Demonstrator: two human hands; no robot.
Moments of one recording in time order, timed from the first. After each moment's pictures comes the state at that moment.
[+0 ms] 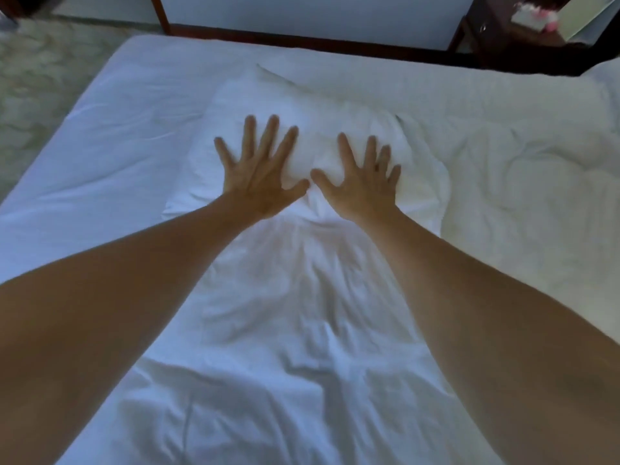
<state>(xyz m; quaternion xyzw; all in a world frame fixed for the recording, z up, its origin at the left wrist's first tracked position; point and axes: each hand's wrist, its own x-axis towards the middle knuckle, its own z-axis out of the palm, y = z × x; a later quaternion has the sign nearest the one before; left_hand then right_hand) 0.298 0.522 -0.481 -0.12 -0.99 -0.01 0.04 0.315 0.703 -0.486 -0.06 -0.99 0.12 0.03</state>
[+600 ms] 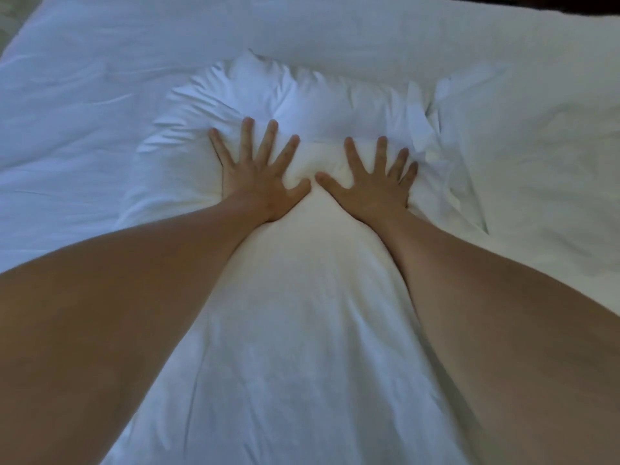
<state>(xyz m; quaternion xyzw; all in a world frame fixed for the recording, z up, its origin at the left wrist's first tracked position) 0.218 0.527 -0.612 -0.09 -0.99 0.09 -0.03 0.235 0.714 -0.618 -0.10 -0.99 0.07 -0.11</state>
